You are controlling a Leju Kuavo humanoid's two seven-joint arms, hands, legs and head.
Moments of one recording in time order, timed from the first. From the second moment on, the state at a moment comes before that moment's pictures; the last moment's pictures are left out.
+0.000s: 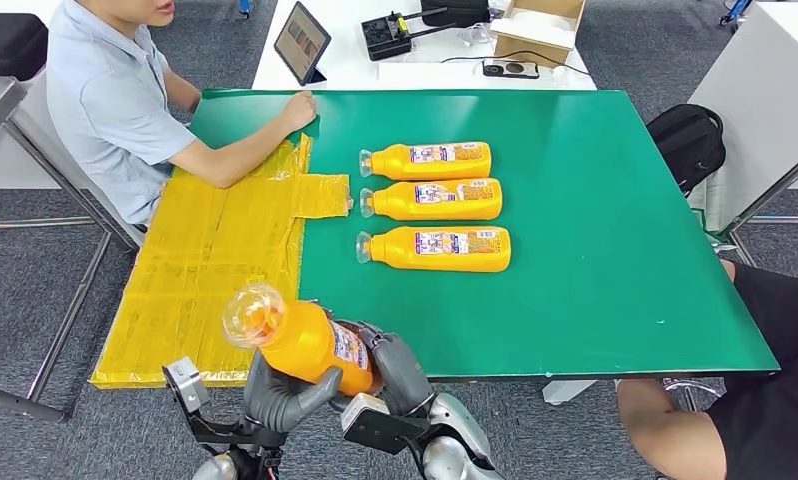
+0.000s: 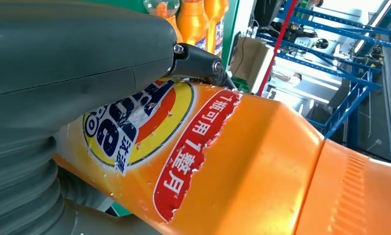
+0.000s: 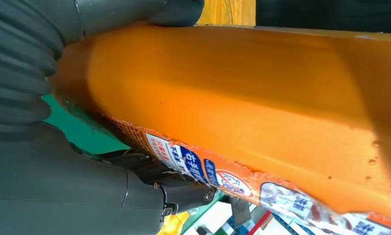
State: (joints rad) left arm 0.11 -0.19 -0.41 -1.50 0.20 -0.19 -0.52; right arm -0.10 0.19 0.52 -1.15 0.52 -0.18 -0.44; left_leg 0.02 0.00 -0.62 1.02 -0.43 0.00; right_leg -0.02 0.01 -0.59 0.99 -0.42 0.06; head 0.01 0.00
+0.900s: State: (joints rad) left arm 0.00 -0.20 -0.19 -1.52 -0.17 0.19 -0.47; right arm 0.01 0.16 0.54 -1.39 0.53 -0.58 -0.66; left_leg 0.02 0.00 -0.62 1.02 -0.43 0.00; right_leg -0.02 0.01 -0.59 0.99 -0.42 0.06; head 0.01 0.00
